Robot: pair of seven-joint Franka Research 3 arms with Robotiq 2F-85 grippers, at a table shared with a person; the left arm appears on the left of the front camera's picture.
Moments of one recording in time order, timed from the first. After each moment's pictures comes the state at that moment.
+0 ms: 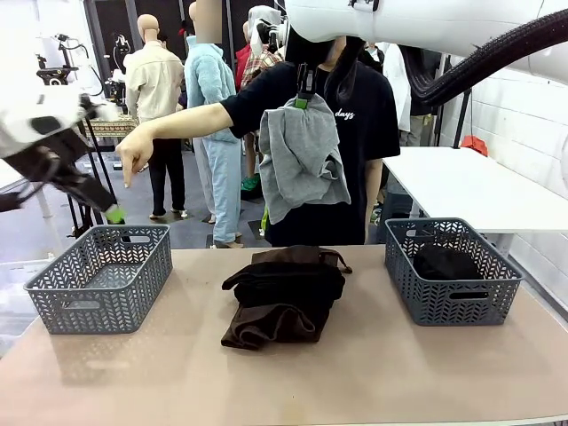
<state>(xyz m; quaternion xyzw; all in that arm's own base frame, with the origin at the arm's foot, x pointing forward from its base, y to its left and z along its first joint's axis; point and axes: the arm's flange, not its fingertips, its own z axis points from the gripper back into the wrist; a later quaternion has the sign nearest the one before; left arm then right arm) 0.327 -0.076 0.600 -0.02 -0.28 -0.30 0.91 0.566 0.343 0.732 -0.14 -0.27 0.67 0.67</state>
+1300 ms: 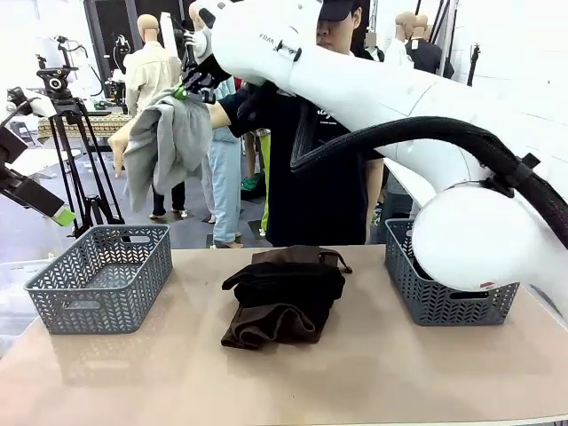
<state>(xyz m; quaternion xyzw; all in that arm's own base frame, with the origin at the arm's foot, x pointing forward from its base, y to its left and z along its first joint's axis) 0.282 -0.027 0.606 -0.01 -0.31 -0.27 0.91 0.582 0.499 0.700 -0.05 -0.51 0.78 0.36</state>
